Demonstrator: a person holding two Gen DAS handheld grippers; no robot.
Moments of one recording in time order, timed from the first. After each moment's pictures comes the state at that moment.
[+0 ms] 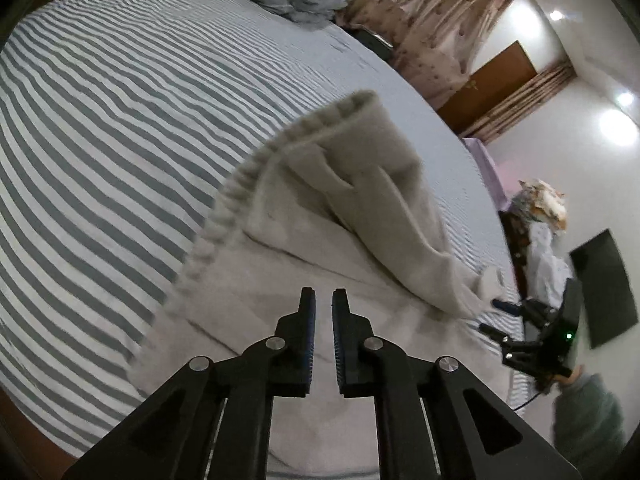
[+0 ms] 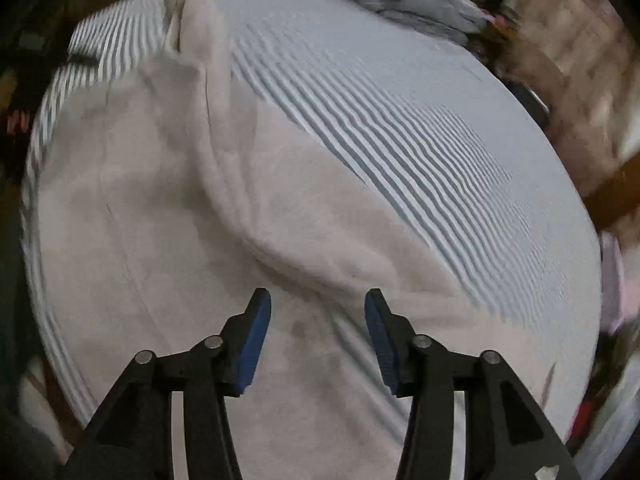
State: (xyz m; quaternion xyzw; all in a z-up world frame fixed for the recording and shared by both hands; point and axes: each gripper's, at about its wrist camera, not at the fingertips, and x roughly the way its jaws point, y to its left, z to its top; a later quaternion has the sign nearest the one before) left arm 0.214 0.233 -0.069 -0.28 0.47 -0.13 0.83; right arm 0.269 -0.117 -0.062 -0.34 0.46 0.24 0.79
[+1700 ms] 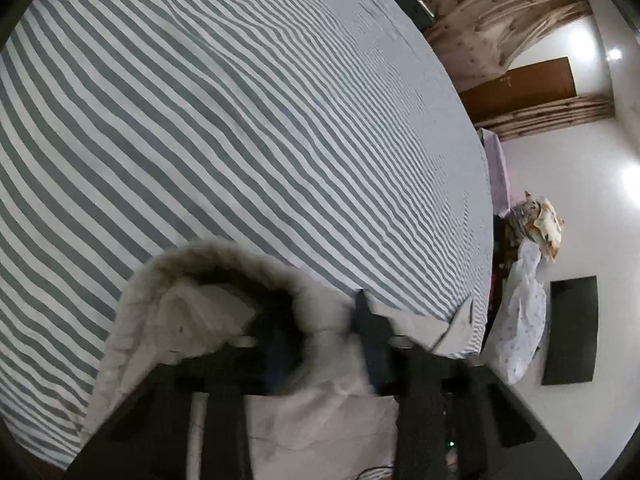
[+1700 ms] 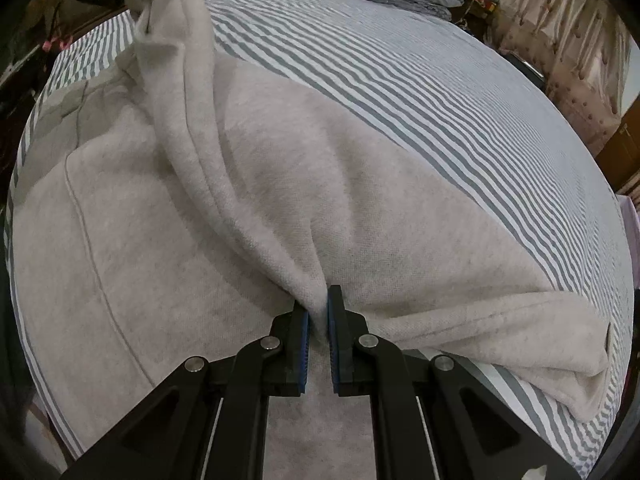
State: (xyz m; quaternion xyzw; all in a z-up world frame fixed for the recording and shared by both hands) left arm 0.378 0.198 -0.044 -0.35 0.57 -0.13 0.73; right arm 0.267 -0.142 -0.123 -0.23 0.48 0.23 0.82
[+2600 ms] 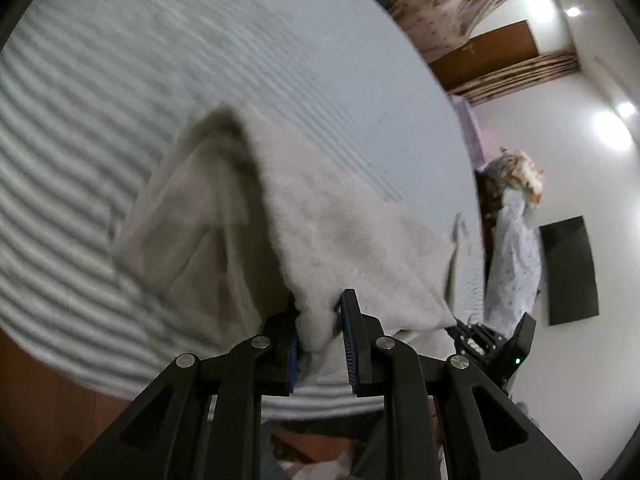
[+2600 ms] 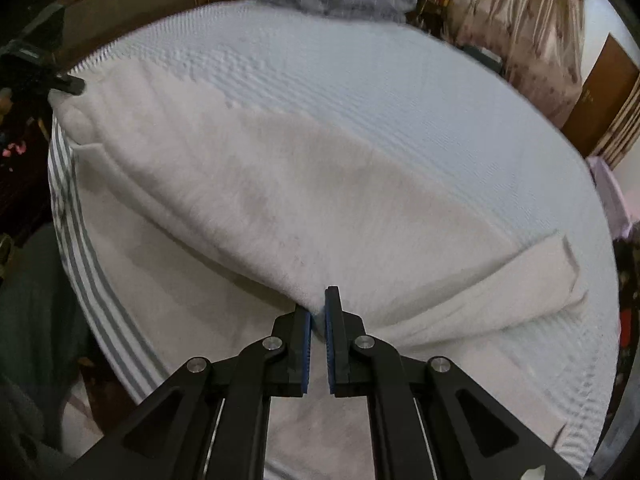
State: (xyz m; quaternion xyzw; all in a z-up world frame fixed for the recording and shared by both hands) left arm 0.170 0.232 -0.061 -0.32 0.57 -0.19 0.74; right arm 0.157 -0.158 -0.083 -0.19 0.48 0.18 0.84
